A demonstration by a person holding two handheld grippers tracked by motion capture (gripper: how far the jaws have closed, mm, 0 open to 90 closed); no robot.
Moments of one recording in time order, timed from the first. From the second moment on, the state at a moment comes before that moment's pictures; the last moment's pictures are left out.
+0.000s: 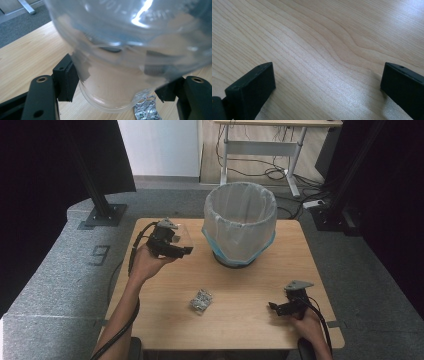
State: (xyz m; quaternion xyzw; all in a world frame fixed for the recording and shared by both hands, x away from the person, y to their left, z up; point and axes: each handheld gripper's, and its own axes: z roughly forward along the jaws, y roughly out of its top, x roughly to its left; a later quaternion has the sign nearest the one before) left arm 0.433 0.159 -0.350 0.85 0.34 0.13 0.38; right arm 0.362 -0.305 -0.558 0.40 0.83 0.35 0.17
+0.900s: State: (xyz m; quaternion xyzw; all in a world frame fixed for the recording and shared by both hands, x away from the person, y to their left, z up) left arm 0.457 0.133 -0.287 0.84 0.32 0.14 0.41; right arm 0.361 -0.304 -0.558 0.40 0.83 0.35 0.17
